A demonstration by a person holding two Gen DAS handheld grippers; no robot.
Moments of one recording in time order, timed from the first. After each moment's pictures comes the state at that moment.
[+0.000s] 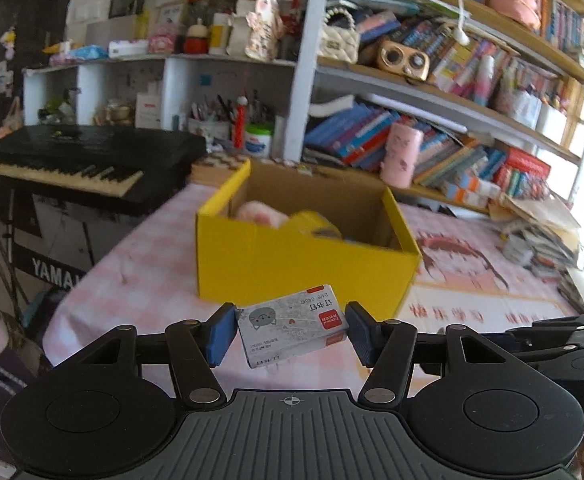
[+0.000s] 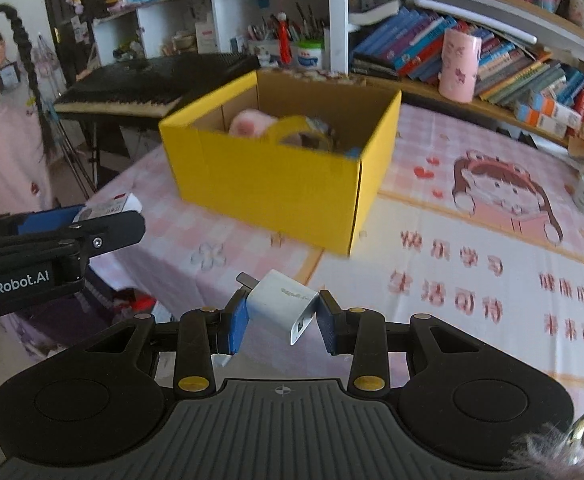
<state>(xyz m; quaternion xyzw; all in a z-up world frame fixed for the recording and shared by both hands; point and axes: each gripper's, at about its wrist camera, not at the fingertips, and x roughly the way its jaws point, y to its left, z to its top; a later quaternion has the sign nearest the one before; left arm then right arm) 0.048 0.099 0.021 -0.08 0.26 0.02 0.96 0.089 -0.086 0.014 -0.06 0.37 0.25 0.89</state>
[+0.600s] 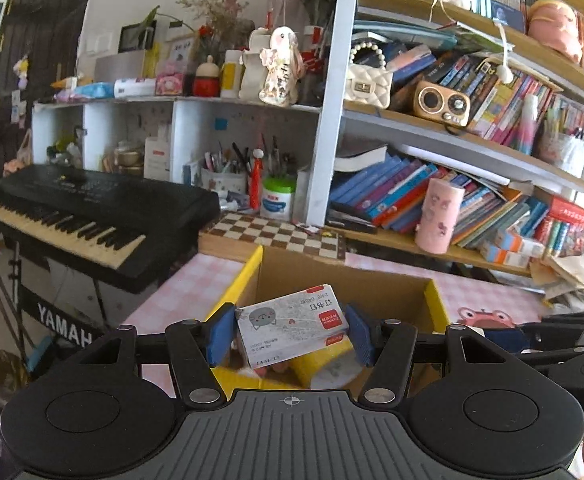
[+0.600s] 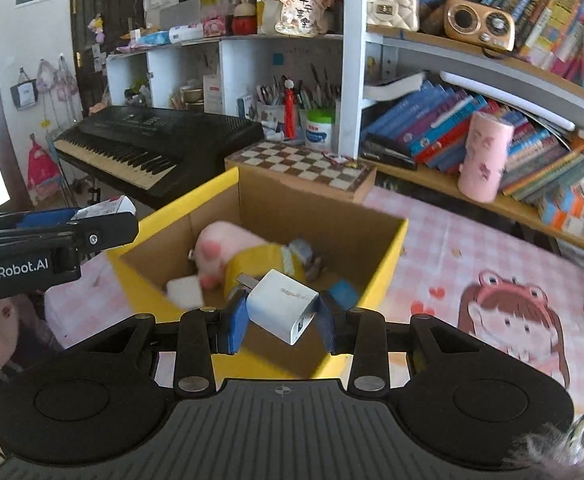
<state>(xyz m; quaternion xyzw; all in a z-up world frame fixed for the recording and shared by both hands) 0.165 0.103 0.048 -0.07 0.21 0.06 0.97 0.219 -0.064 0.050 -0.09 0.29 0.29 0.91</state>
